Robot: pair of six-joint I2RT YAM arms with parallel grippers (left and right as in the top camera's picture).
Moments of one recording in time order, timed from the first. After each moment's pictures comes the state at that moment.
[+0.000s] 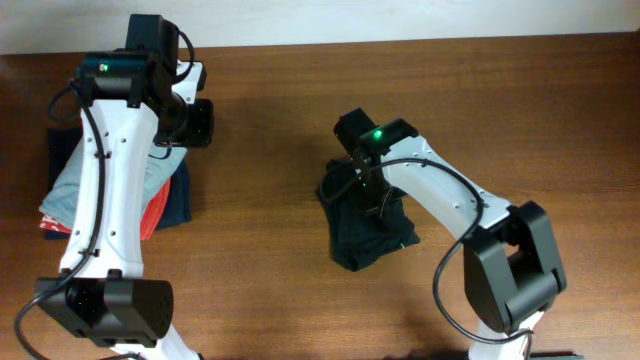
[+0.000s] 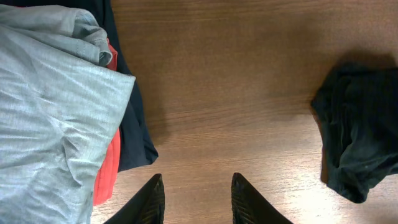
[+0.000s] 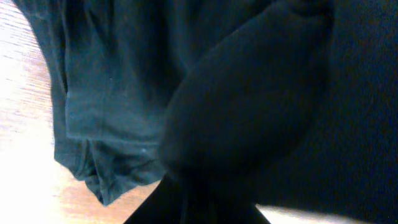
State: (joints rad) left arm -0.07 1.86 2.04 -1.48 0.03 0.00; right arm 0.50 1.93 1.50 -1.14 0.08 0.18
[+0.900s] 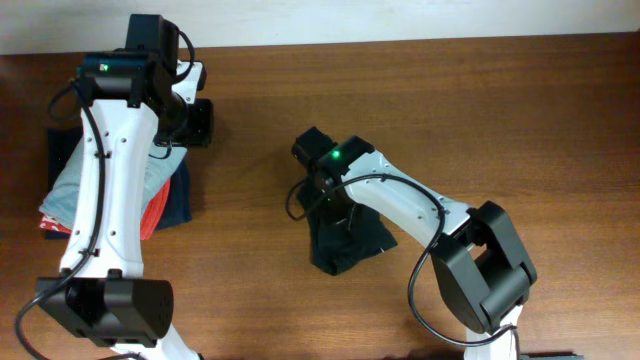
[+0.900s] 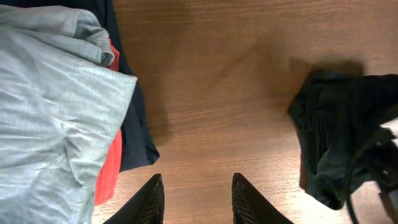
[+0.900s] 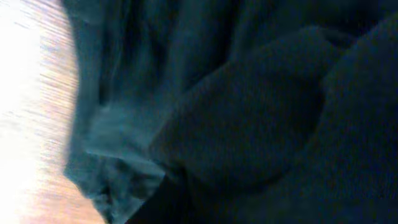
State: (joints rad) left arm -0.07 1.86 2.04 -1.48 0.02 0.00; right arm 0.66 2.01 1.53 -1.08 0.09 0.23
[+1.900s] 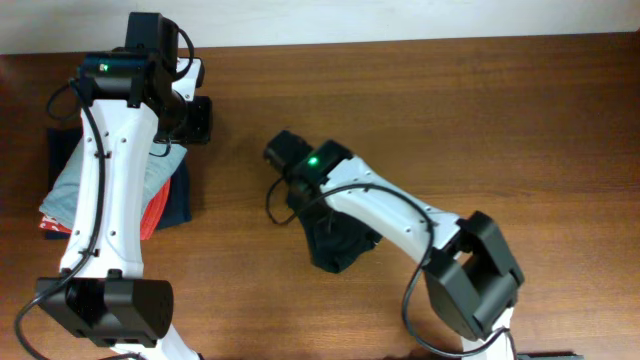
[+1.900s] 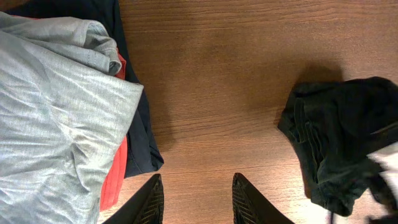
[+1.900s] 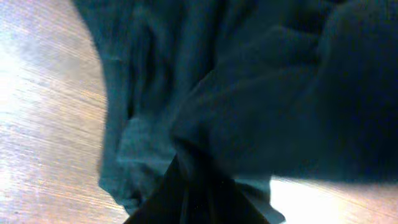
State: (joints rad) left arm -0.07 1.86 2.04 -1.45 0.01 0.00; right arm 0.76 2.02 1.64 -1.09 0.18 0.26
